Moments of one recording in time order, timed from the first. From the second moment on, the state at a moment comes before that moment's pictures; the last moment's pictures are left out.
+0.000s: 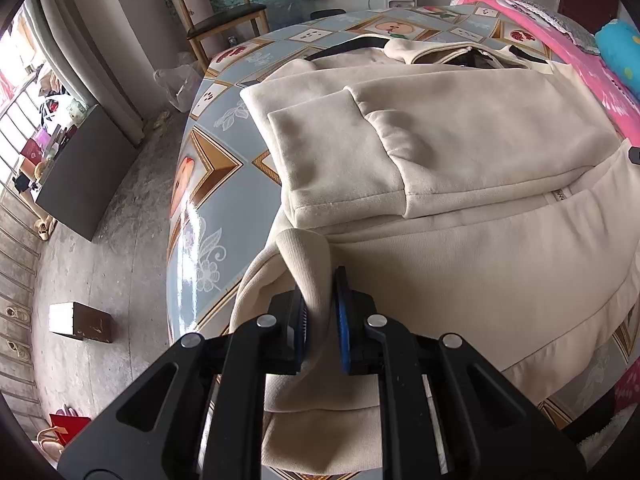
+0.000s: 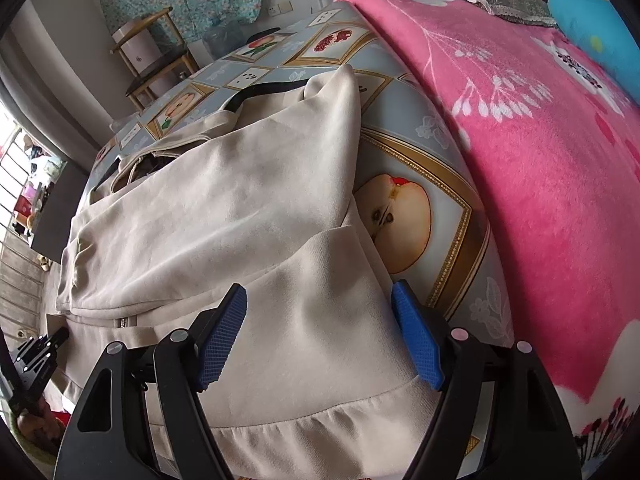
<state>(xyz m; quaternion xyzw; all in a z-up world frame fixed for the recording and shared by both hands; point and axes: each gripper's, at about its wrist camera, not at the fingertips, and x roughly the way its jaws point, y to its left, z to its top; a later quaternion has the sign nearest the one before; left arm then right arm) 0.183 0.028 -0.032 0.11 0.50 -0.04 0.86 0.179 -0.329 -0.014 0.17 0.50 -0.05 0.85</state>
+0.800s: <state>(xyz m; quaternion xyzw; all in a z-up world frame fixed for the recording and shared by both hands) 0.181 0.027 -0.032 0.11 0.49 -0.04 0.86 0.154 -0.349 -0.004 0.23 0.49 0.04 0.84</state>
